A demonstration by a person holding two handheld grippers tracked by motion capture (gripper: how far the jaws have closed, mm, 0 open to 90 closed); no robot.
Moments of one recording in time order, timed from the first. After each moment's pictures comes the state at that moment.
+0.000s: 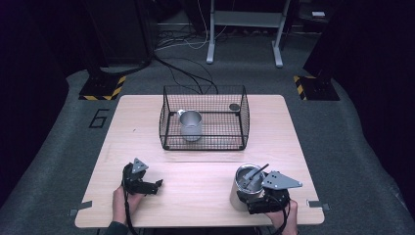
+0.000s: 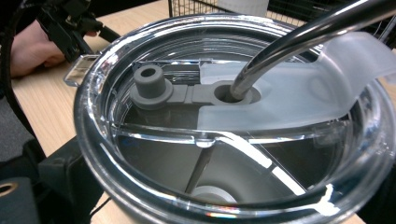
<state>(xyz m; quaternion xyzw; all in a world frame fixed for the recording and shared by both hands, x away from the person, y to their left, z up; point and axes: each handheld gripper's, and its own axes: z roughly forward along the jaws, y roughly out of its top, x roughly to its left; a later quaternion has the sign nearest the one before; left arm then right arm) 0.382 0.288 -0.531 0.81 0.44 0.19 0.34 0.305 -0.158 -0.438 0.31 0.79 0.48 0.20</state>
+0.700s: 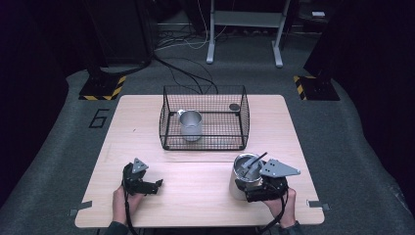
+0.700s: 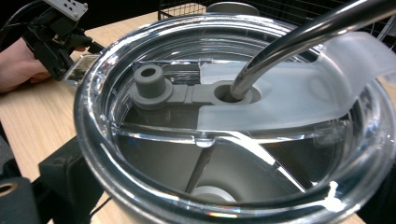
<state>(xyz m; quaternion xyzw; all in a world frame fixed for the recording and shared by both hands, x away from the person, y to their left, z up) 0.382 0.287 -0.531 0.81 0.45 0.19 0.34 0.328 -0.152 -0.419 0.30 0.79 0.48 0.21</state>
